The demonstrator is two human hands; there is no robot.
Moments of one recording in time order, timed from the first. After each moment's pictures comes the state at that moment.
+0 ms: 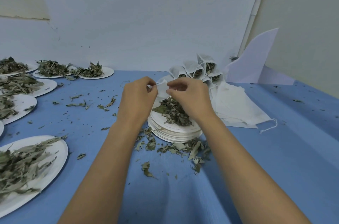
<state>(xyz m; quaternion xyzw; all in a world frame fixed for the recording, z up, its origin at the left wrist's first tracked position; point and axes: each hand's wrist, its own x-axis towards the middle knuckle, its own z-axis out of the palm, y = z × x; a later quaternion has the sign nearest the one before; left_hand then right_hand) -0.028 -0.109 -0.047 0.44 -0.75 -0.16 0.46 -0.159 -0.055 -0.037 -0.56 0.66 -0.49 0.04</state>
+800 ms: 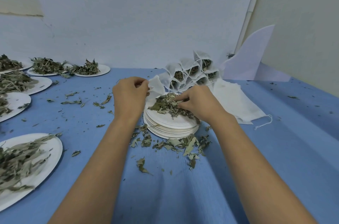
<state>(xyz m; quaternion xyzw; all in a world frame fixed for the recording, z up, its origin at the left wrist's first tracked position) -0.032 -0.108 -0.051 0.43 -0.66 -0.27 0.55 -0.198 -0.045 -0.046 -0.65 0.70 -0.27 0.04</state>
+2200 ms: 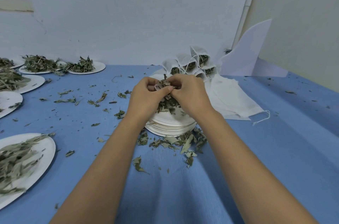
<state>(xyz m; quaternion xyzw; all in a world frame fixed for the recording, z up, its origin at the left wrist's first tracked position) -0.059 -0.098 -0.062 0.37 -0.64 -0.48 0.48 -0.171 -0.049 -0.042 -0.59 0.67 -0.45 0.04</state>
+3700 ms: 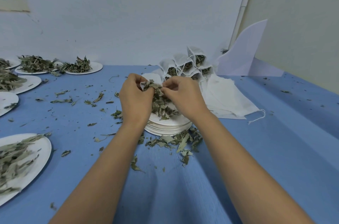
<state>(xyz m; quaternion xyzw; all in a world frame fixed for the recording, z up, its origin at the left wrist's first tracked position) -0.060 -0.096 -0.068 0.43 -0.63 -0.29 0.57 -0.173 -0.052 -0.050 -0.59 0.66 -0.47 0.03</state>
